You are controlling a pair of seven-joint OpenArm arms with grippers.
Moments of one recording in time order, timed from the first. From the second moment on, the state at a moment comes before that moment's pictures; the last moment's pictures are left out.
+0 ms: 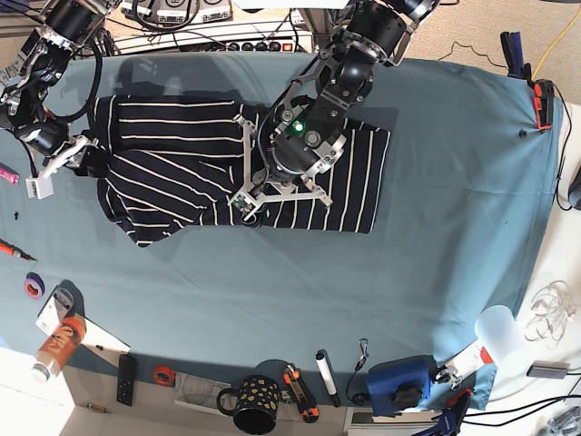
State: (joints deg) left arm -3.4 10.2 32.6 96.8 7.2 -11.9 69.0; right arm -5.2 22.2 44.1 88.0 49.6 39.8 -72.5
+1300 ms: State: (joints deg) left arm -0.3 5.1 32.0 111.5 14.9 -8.9 64.7; right arm -4.5 22.7 44.1 88.0 49.9 39.8 -71.1
